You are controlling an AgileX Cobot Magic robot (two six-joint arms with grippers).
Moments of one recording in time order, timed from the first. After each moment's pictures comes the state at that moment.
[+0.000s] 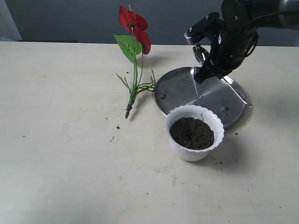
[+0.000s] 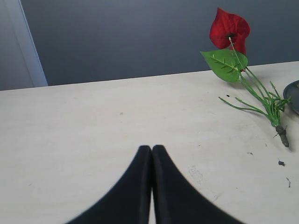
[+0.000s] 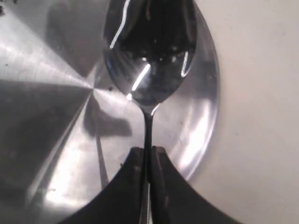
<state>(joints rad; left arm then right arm) -0.11 0.01 0.00 0.03 0.23 0.01 0.51 1.96 -1.44 -0.32 0.83 -0.10</state>
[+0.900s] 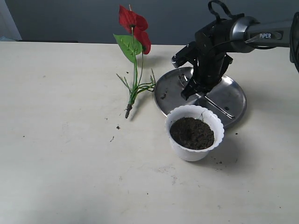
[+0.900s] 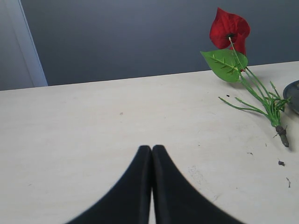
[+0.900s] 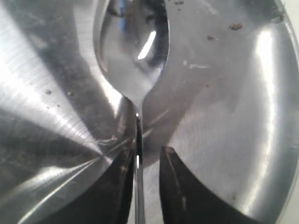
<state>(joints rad) -0.11 0.01 0.00 0.03 0.23 0.01 0.51 2.26 -1.62 -0.31 0.80 -0.12</state>
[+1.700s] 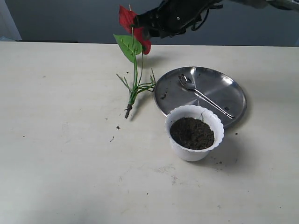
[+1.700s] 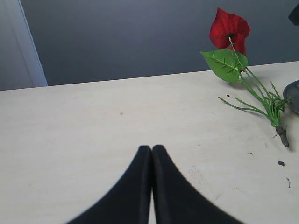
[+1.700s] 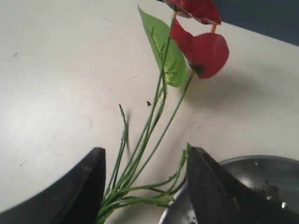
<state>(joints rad) -0.11 0.01 0.00 0.03 0.23 0.01 0.56 2.11 -1.83 0.36 0.68 -0.22</state>
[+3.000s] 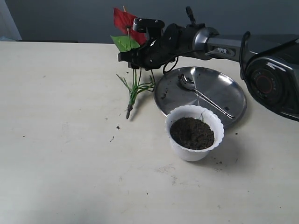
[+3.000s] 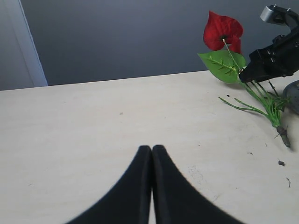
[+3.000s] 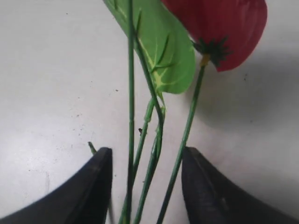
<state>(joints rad) -0.11 0.01 0.00 0.03 0.23 0.01 0.62 2.46 -1.93 0.46 0.36 -0.17</state>
